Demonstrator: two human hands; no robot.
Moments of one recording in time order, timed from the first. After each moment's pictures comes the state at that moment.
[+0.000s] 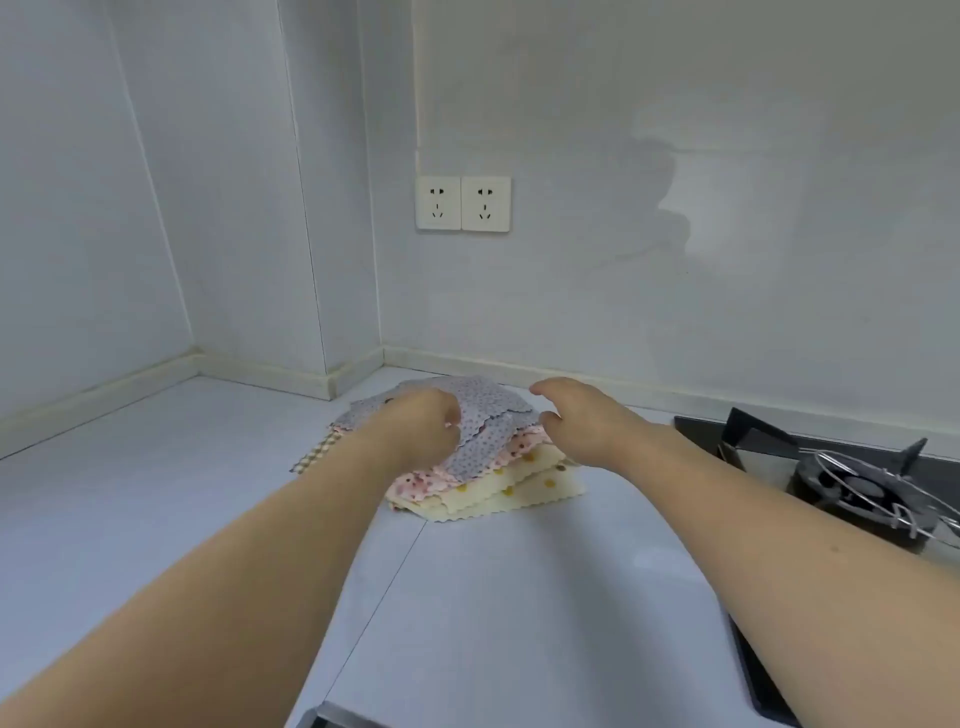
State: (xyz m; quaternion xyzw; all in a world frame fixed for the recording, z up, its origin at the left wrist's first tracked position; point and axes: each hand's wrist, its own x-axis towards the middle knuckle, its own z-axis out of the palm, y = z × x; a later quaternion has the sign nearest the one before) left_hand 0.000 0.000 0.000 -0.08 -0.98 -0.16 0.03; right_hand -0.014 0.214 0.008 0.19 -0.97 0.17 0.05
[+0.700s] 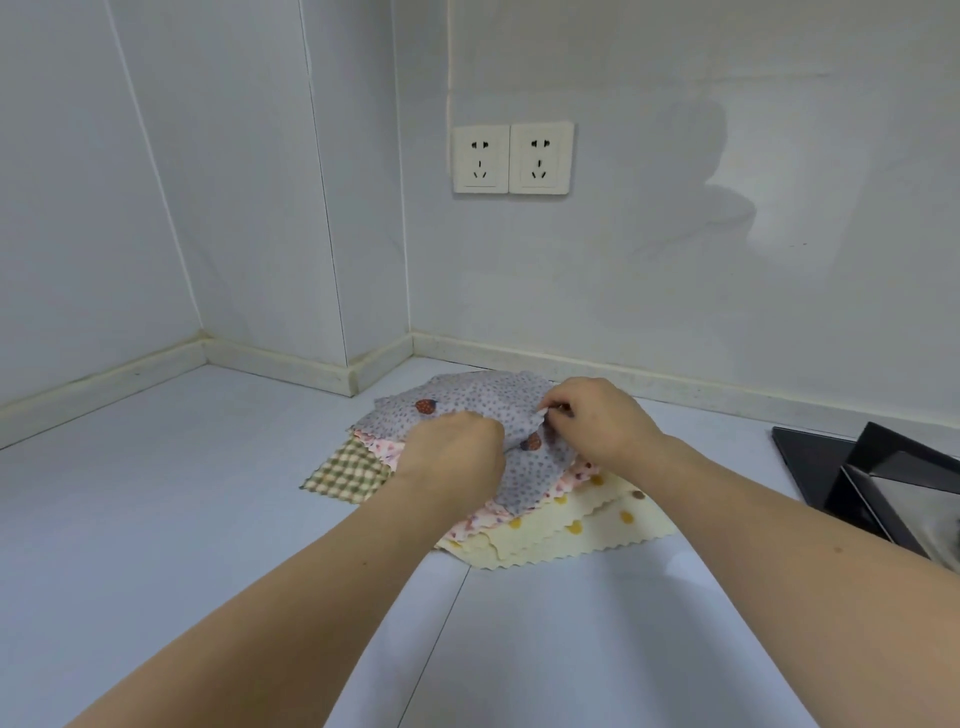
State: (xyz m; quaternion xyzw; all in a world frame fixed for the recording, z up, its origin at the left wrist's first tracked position) left_hand -0.057 -0.007 -0.054 -0.10 -0.98 0.01 0.15; right_hand -0.117 0.164 -0.042 0.21 -0.96 0.17 0.12
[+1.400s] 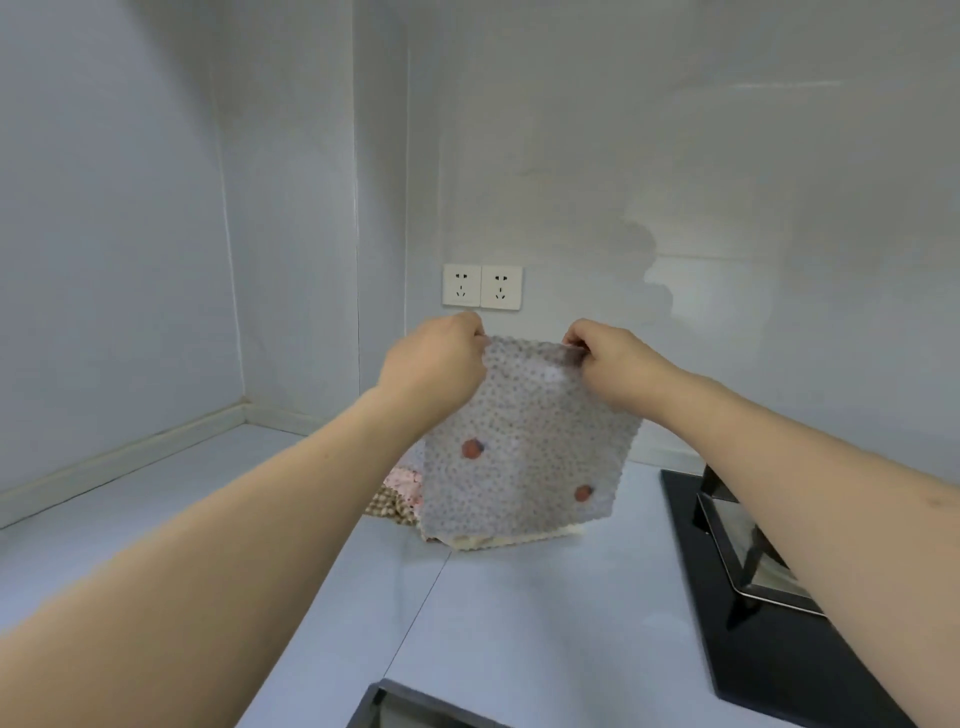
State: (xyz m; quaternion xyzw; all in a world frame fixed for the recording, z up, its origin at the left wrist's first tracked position) left_hand 0.104 0.000 0.138 -0.09 -0.93 -0.20 0.30; right_hand 0.078 0.202 0.150 0.18 -0.94 0.21 0.18
